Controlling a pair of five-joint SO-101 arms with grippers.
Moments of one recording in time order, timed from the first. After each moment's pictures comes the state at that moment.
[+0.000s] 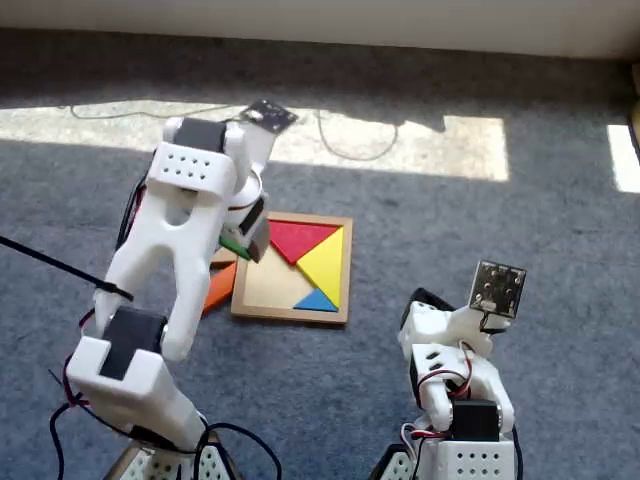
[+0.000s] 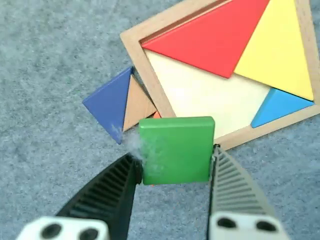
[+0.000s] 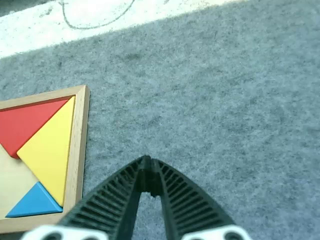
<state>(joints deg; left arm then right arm) 6.5 9.0 -2.7 91.6 -12.8 -5.7 -104.3 96.0 54.0 -11.9</state>
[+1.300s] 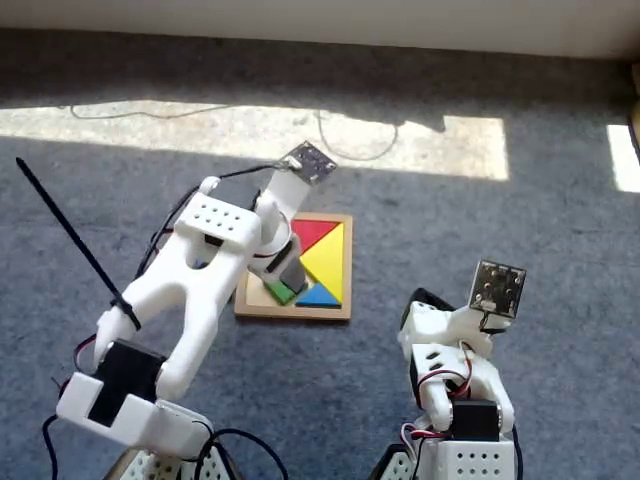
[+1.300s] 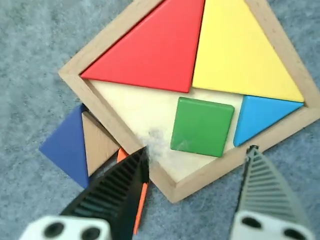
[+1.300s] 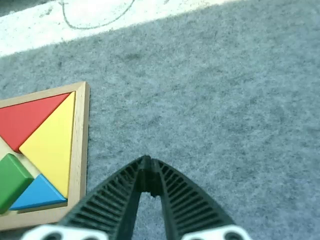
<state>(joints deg) 13.4 -0.5 21.1 68.5 -13.5 -5.7 -104.3 96.0 54.0 -11.9</state>
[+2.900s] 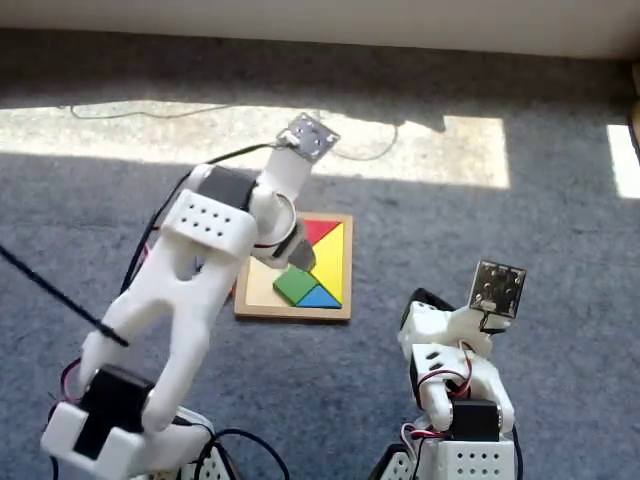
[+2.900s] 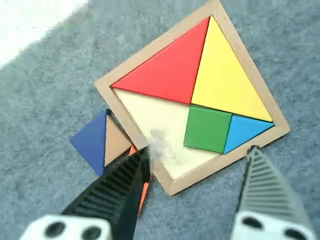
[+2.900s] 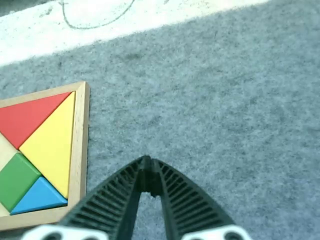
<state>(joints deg) 14.7 -10.0 14.3 76.1 -7.4 -5.7 -104.3 96.0 54.0 -11.9</state>
